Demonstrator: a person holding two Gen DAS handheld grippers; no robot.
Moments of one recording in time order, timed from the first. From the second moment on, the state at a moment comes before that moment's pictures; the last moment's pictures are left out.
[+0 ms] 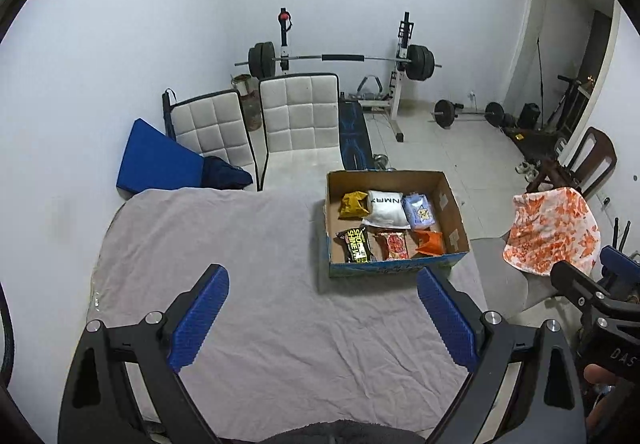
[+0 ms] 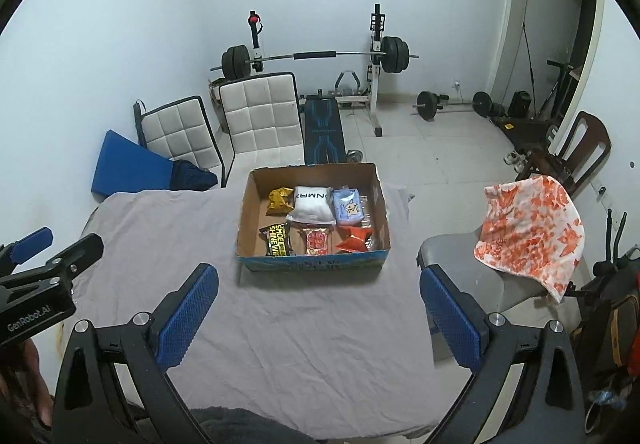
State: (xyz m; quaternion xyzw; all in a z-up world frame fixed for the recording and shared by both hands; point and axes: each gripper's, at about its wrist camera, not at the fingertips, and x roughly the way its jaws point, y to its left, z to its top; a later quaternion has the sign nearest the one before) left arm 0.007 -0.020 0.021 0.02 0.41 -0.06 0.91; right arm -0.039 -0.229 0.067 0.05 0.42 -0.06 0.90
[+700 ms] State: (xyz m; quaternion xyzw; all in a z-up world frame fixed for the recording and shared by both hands) left arm -0.012 -0.020 0.028 0.02 0.40 -0.07 0.91; right arm -0.054 -0.219 0.084 0.05 0.41 -0.05 0.91
